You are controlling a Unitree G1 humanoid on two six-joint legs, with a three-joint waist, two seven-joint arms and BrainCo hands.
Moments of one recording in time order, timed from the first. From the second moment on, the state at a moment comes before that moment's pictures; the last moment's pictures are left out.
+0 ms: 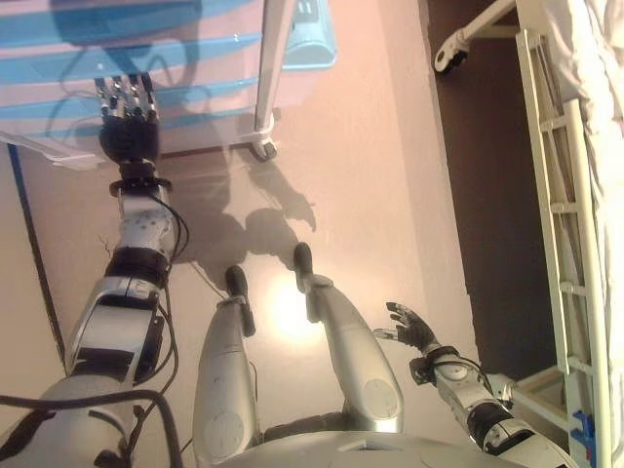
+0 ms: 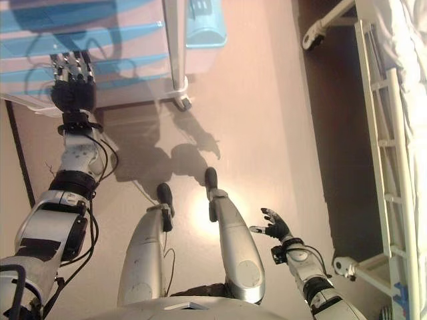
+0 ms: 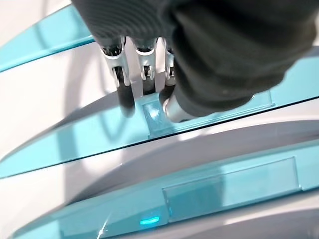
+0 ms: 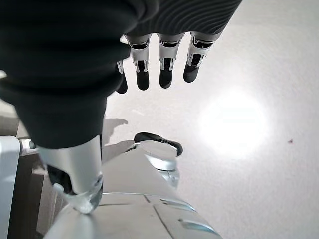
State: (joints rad) left arm -0.75 0.52 -0.08 0.75 -1.81 -0.31 -0.46; right arm -0.15 -0.31 0.37 1.00 0.21 -0.30 0.05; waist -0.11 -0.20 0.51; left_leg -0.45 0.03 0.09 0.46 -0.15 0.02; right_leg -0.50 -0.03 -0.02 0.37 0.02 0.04
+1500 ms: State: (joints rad) left arm 0.15 0.27 0.27 1.27 -0.66 -0.12 -0.27; right arm -0.07 -0.38 0.09 1.17 -0.07 -0.34 0.07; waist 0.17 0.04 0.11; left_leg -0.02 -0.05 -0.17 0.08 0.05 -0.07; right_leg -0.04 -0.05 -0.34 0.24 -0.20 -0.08
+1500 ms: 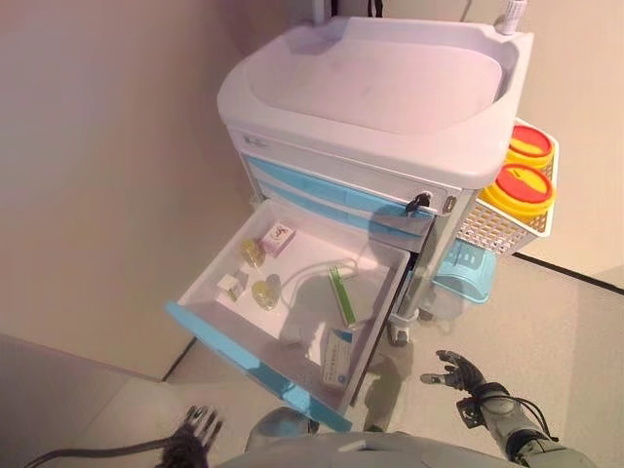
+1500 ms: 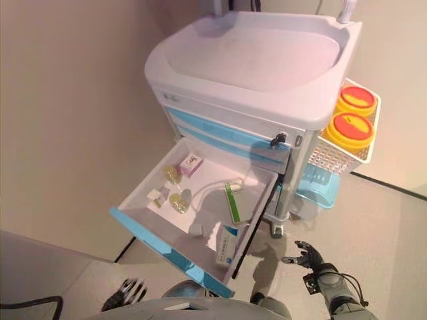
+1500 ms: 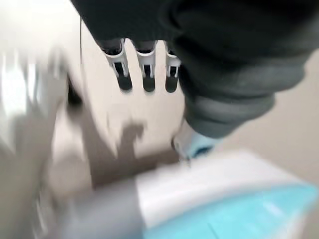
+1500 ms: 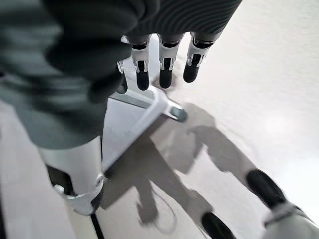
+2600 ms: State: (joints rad) left arm 0.06 0.25 -0.18 1.20 -0.22 -0.14 -0.10; right arm -0.47 -0.61 0.56 0.24 -0.47 -0.39 0.11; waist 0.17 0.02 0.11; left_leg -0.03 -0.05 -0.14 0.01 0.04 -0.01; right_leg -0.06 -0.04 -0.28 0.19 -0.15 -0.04
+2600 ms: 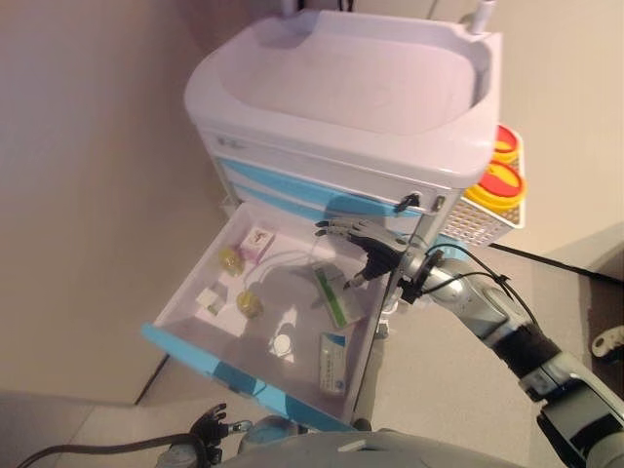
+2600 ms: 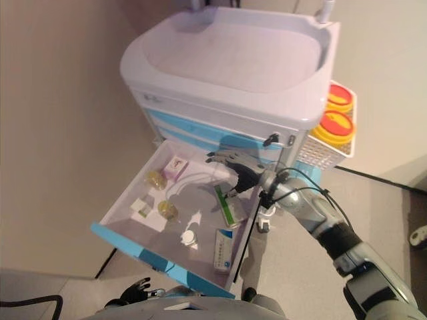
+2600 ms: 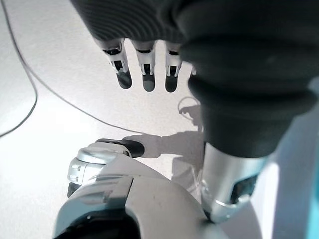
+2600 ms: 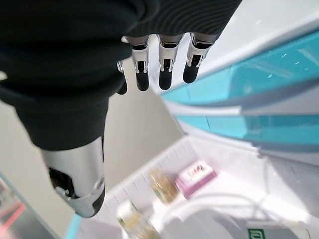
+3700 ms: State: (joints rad) left arm 0.01 0.30 -0.19 1.15 -0.22 -0.16 -0.14; right arm -0.70 -0.40 0.72 0.85 -0.62 -0.21 0.00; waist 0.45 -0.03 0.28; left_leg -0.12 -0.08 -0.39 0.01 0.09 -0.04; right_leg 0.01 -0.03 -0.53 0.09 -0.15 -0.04
